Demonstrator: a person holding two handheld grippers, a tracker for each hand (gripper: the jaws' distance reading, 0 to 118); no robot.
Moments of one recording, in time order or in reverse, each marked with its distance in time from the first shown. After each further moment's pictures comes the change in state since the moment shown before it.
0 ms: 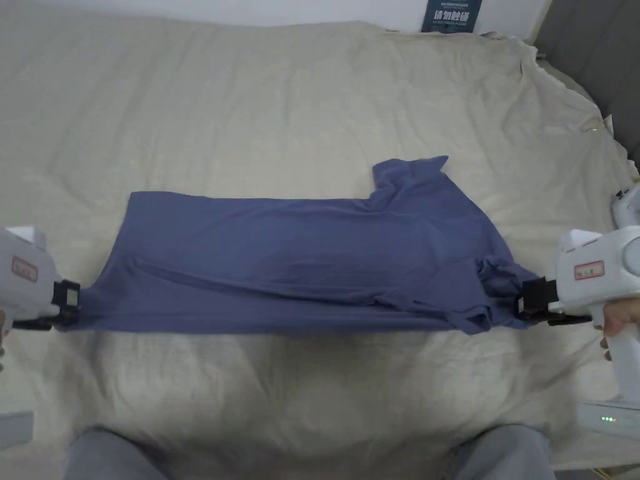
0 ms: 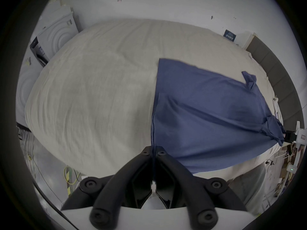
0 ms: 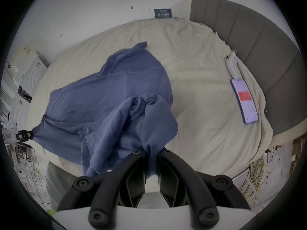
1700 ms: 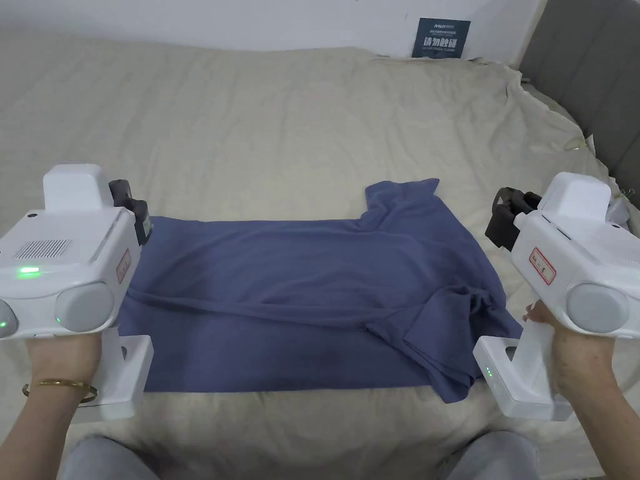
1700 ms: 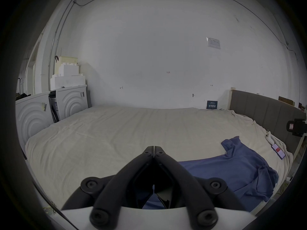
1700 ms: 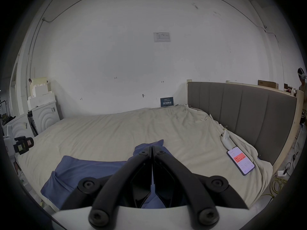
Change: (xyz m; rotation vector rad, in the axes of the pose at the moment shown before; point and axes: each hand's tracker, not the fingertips) left arm 0.095 -0.011 0.057 0.905 0.007 -0.047; right arm -0.069 -0.007 0.061 0.870 0.007 -0.009
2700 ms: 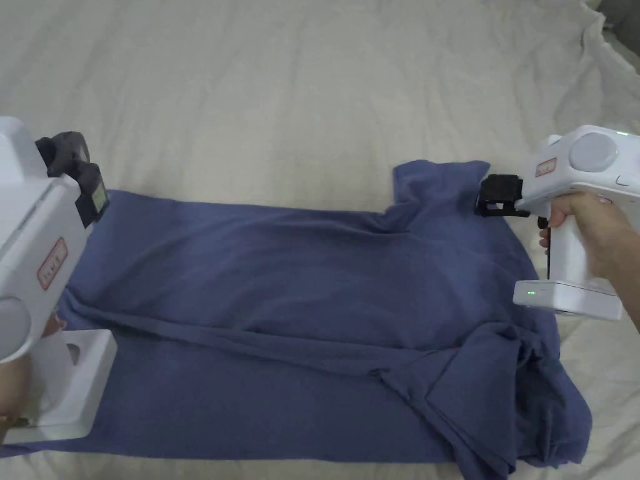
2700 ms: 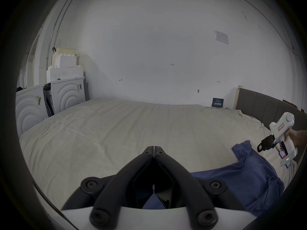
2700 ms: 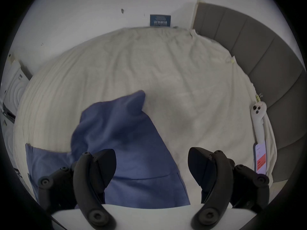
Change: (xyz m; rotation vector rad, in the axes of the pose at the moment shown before) left arm 0.005 0.004 -0.111 -0.055 0.021 0.039; right arm 0.043 -0.003 -0.316 -0.810 -0.144 0.026
